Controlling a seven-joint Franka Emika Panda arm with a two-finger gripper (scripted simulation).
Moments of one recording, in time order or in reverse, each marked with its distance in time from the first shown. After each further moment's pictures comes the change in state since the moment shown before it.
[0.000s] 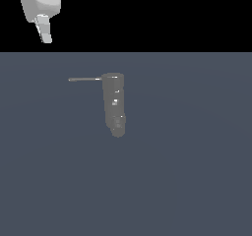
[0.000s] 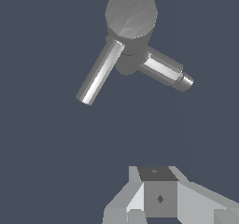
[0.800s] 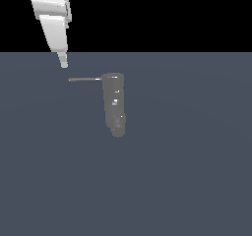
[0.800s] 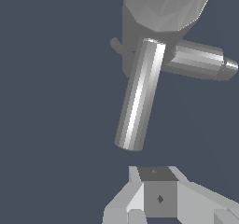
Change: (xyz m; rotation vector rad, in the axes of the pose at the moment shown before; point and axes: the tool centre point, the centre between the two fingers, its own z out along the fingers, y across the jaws) arm 0.044 -0.067 0.068 -0.018 -0.004 0.296
